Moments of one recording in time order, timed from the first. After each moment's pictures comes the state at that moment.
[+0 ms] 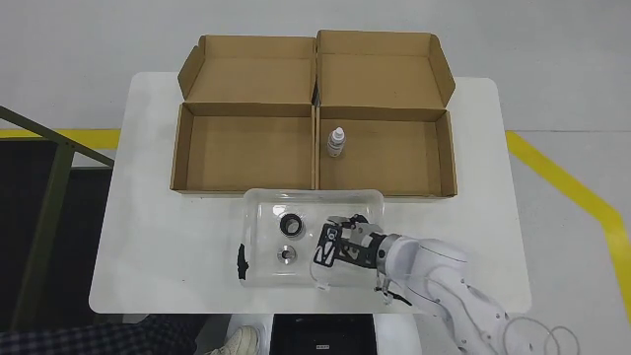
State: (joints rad) left arm -0.01 -0.37 -0.75 -1.25 2.03 -0.40 0.22; right arm -1.41 -1.14 1.01 -2.05 -1.59 -0.60 0.67
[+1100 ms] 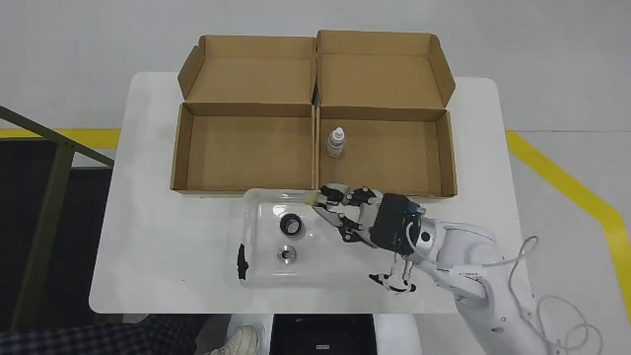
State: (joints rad) left arm -0.01 -0.37 -0.75 -1.25 2.03 -0.40 0.22; right arm -1.42 -1.13 1.19 -2.03 -1.14 -0.68 0.03
